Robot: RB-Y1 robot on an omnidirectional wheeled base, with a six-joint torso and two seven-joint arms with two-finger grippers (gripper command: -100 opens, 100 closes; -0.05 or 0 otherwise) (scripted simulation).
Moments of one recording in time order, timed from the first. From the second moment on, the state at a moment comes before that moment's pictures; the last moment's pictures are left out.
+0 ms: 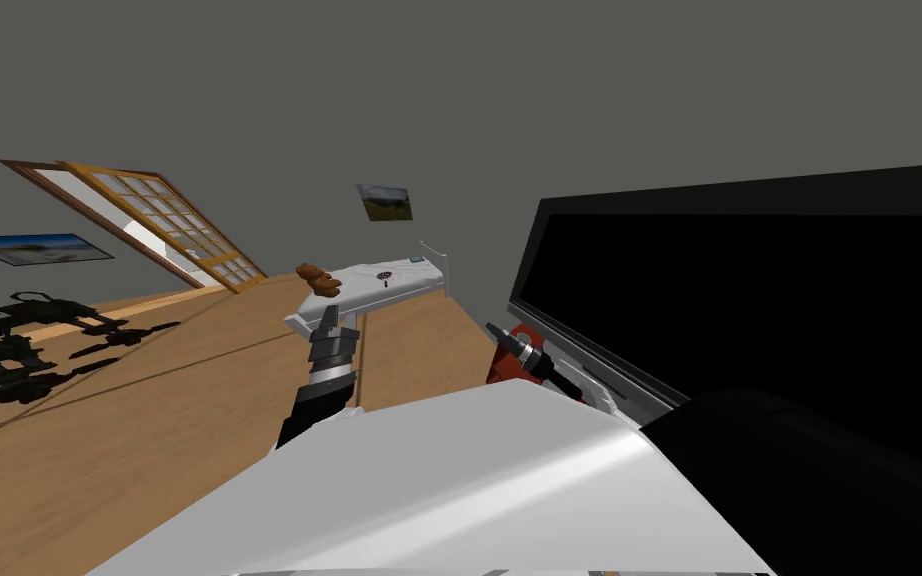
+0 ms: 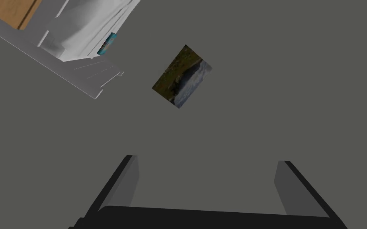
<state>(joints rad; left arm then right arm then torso) 0.55 0.05 -0.05 -2.20 0.04 -0.43 -0.09 0.42 -0.74 0.25 -1.85 0.14 -0.56 0.02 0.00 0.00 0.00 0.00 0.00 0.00</state>
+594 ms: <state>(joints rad) 0.55 0.05 -0.05 -2.20 0.04 -0.43 -0.09 0.43 -0.91 0.33 -1.70 0.18 -0.60 0.04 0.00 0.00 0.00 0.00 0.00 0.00</state>
